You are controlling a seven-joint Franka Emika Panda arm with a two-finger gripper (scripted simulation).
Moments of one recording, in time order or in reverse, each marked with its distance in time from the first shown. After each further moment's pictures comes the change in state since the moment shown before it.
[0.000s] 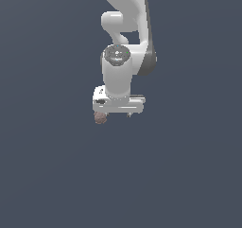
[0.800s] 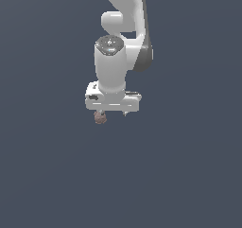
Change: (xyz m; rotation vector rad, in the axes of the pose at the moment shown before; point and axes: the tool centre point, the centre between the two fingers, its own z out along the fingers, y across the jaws) arm 0.011 0.020 -0.024 -0.011 0.045 0.022
